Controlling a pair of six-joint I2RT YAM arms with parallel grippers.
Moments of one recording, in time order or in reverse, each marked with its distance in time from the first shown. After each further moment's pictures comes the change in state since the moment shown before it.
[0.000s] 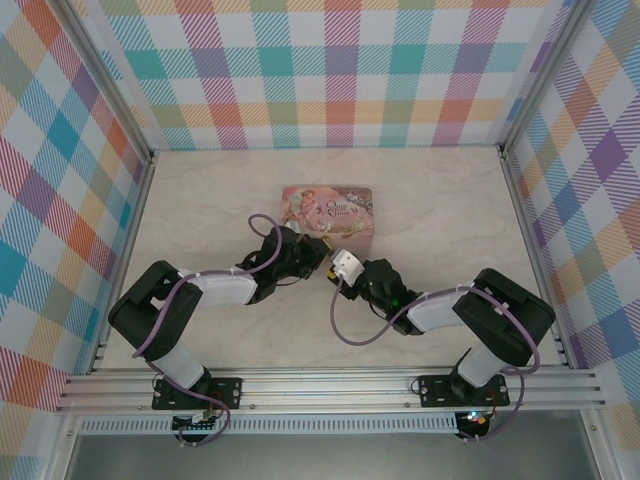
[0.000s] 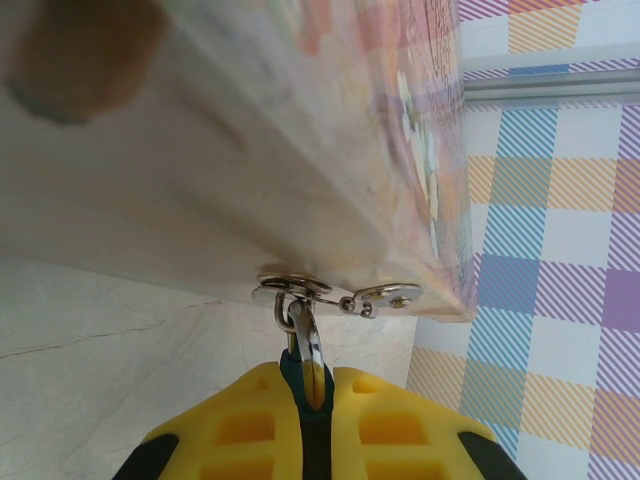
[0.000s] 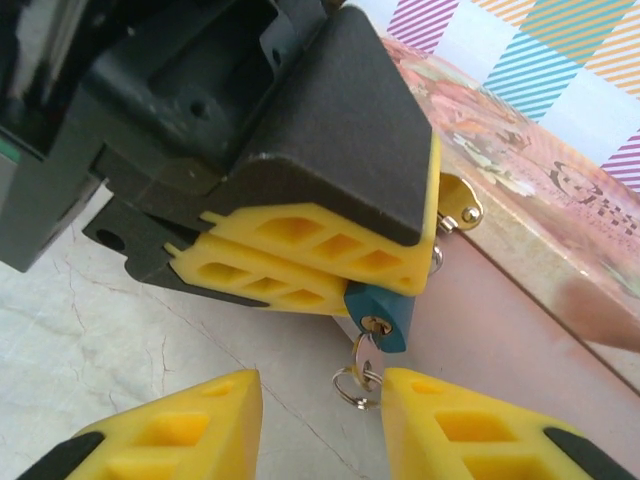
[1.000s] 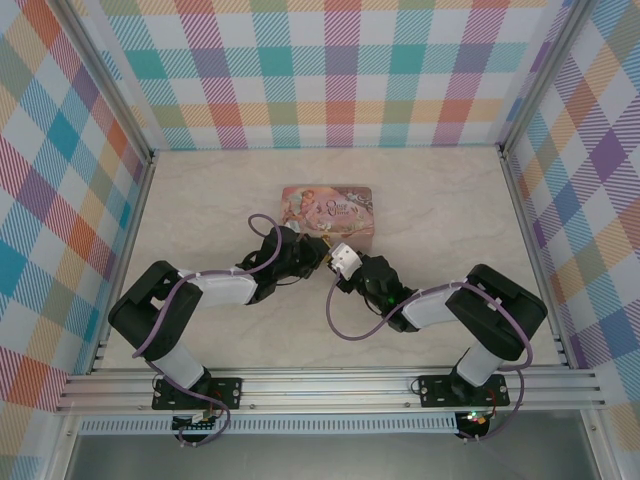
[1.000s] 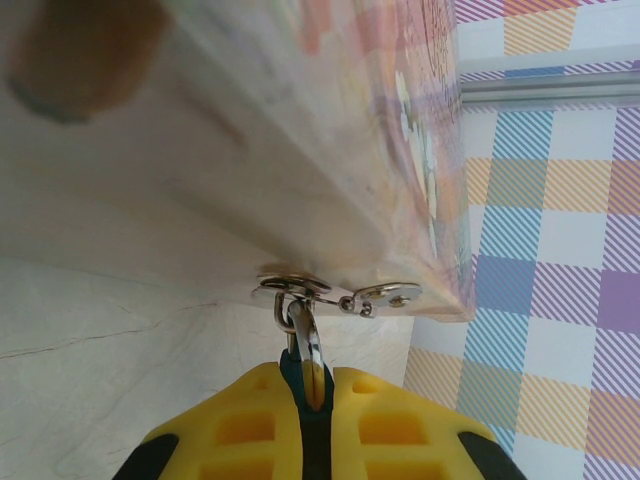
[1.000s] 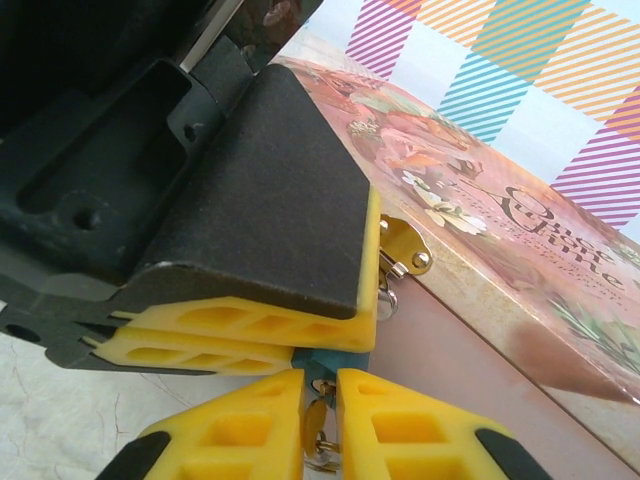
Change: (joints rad) left arm 0.000 0.000 0.000 0.008 0.000 -0.005; right arm 0.004 0.043 0.040 0.060 0.066 0.018
